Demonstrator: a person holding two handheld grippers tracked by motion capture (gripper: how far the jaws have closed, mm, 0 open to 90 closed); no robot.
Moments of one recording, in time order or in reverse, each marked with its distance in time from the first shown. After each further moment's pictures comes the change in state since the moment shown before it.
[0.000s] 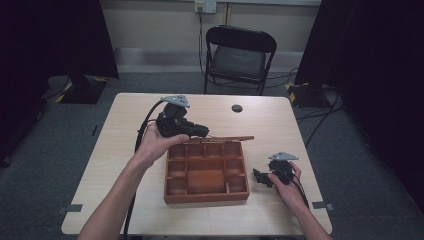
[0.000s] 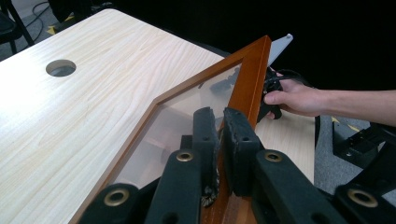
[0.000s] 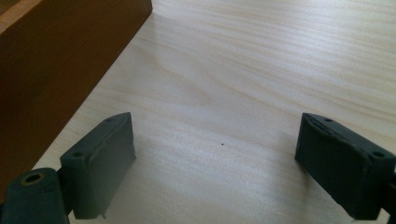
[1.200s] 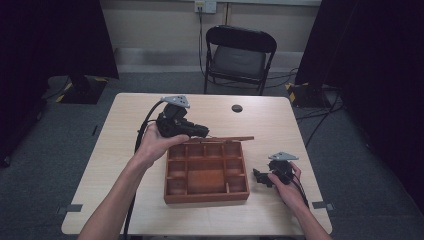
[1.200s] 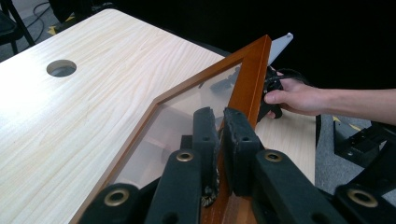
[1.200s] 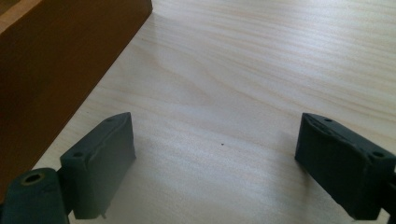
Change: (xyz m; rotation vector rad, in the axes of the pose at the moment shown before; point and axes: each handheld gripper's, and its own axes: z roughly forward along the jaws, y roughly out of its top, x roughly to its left) left arm -0.001 0.000 0.000 0.004 0.004 0.010; right arm 0.000 0.000 0.000 0.000 0.000 0.000
